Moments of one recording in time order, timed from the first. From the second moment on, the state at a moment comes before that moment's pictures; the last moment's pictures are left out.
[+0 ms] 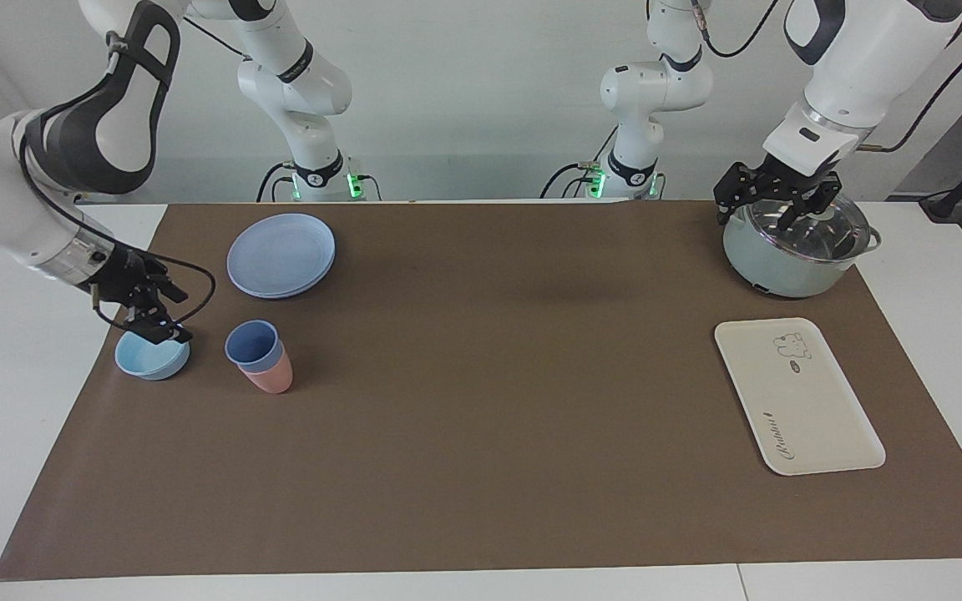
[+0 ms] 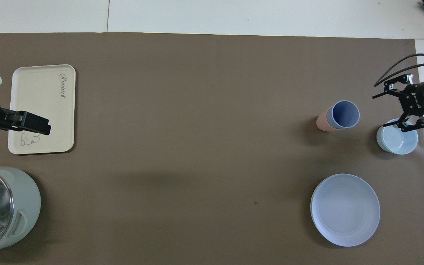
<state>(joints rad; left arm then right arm) 0.01 -0.03 -0.10 -1.62 -0.04 1.54 0.09 -0.30 0.36 0.03 -1.58 0.34 1.75 0.95</state>
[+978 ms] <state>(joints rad) 0.01 -0.03 -0.10 -1.62 -0.04 1.54 0.09 -0.31 0.56 0.04 -1.59 0.58 1.74 0.89</state>
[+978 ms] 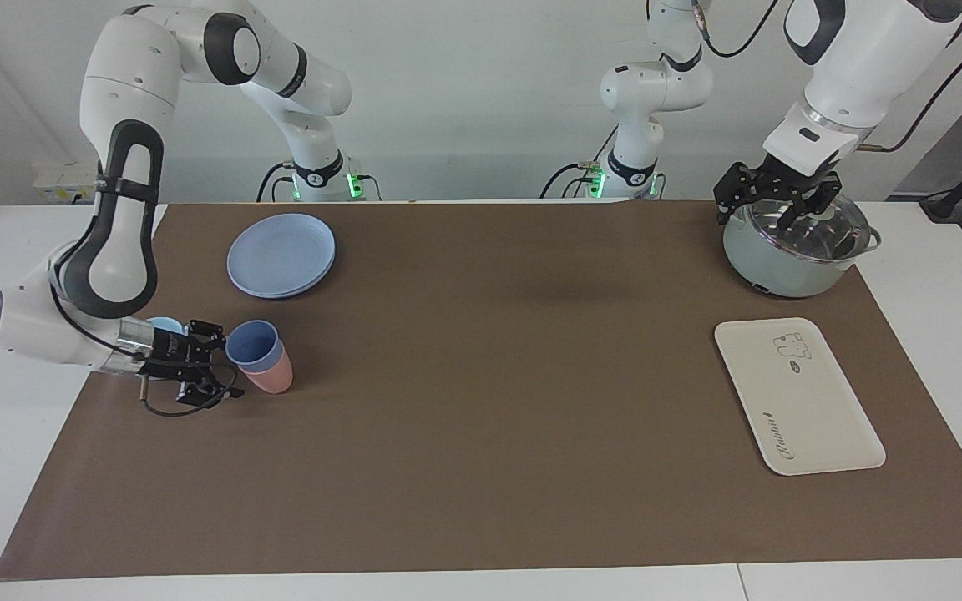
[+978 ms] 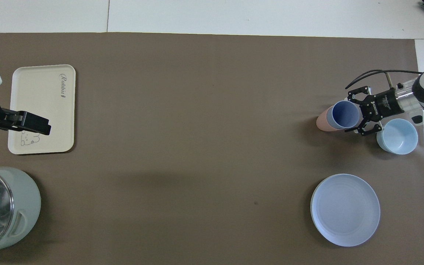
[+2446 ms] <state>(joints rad) 0.01 -0.03 -0.10 -1.62 -0.04 1.54 0.09 0.01 0.38 0.11 -1.68 0.71 1.72 0.83</state>
